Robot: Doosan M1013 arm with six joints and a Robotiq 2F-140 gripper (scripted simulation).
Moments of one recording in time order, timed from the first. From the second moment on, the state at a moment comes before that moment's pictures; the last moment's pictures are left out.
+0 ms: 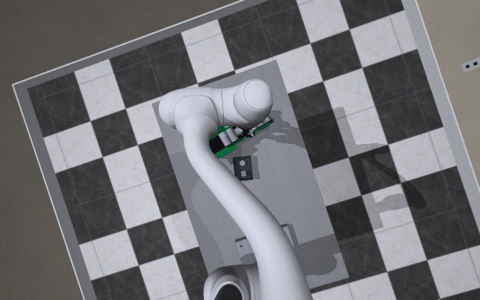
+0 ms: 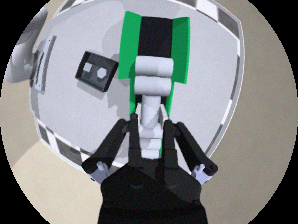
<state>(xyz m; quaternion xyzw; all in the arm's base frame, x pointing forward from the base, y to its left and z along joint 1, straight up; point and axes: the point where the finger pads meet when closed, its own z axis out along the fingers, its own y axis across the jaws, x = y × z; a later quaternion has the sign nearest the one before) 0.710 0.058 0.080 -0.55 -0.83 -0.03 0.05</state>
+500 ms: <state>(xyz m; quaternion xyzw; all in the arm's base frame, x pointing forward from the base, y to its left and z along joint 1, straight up) 0.710 0.058 0.086 -0.55 -0.83 -0.03 0.05</state>
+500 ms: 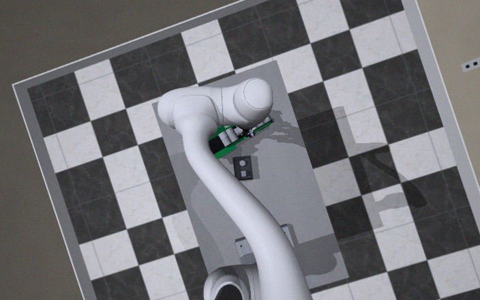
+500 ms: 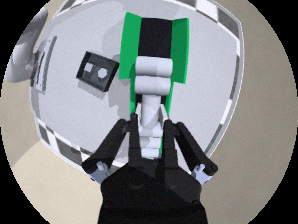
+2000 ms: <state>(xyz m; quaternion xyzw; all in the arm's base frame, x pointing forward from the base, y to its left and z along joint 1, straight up) 0.710 0.058 0.157 -0.55 -0.83 -0.03 0.05</state>
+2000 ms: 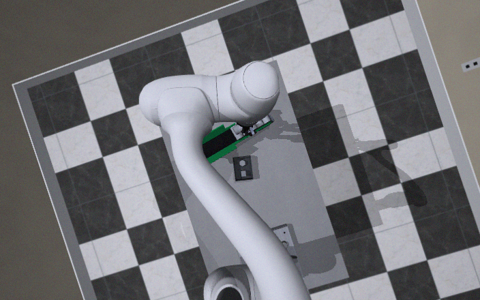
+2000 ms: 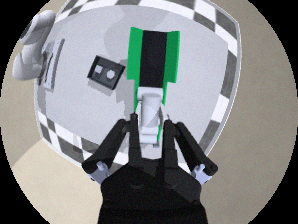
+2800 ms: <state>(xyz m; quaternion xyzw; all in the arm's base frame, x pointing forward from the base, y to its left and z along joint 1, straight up) 0.710 0.060 0.165 -0.55 -0.83 -0.01 0.02</state>
